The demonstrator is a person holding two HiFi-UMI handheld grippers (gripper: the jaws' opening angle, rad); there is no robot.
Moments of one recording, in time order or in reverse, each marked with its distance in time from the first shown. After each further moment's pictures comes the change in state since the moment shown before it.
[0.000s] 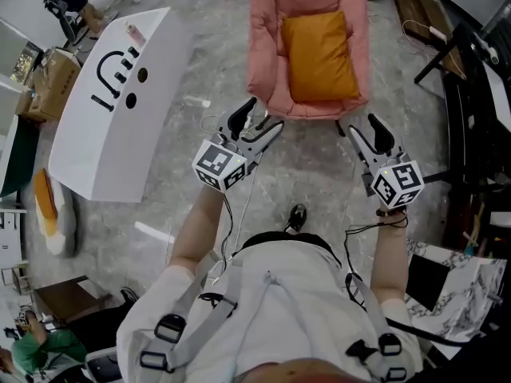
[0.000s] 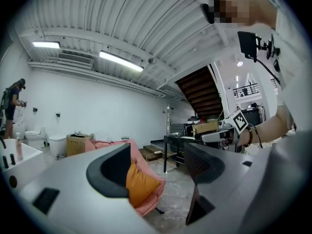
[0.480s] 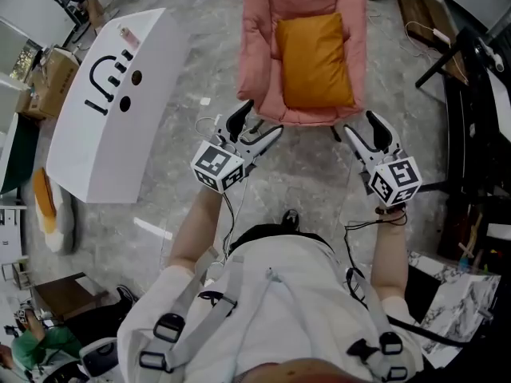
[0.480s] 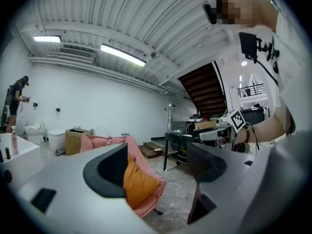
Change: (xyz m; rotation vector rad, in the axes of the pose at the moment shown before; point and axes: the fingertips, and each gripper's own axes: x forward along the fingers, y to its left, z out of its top) left arm 0.077 0.009 -0.022 -0.036 0.038 0.012; right arm 0.030 -0.077 -0.006 -0.026 0.046 0.043
